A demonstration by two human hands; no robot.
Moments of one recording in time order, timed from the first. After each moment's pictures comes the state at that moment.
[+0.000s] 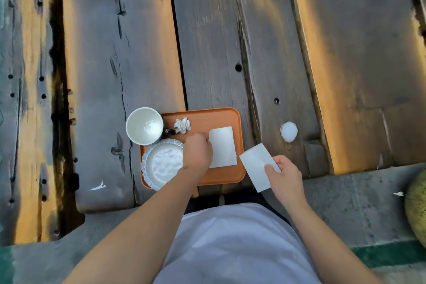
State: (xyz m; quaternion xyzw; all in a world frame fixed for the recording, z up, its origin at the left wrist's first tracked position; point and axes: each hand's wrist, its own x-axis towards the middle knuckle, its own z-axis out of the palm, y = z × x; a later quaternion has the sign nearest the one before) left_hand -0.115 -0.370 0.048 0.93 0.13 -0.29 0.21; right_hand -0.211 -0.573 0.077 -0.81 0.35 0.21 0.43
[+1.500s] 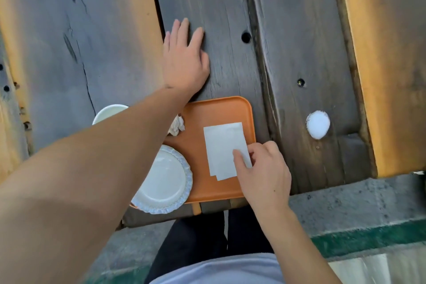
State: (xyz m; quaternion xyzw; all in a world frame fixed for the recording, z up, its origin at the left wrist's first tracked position) left_hand 0.059 -0.362 -0.019 0.98 -0.10 -0.04 0.14; right_hand -0.167 -0.493 0.031 -0.94 0.24 0.12 0.22
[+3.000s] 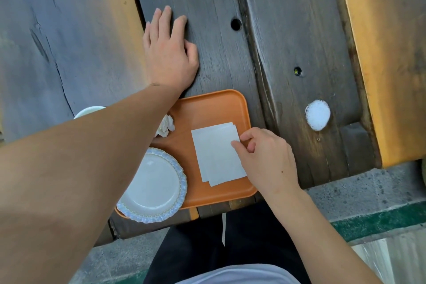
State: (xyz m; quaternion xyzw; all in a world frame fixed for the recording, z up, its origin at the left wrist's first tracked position) left_hand 0.056 -0.365 -0.034 0.99 -0.08 0.02 0.13; right_hand -0.148 -0.514 0.017 -0.93 0.18 0.13 0.28
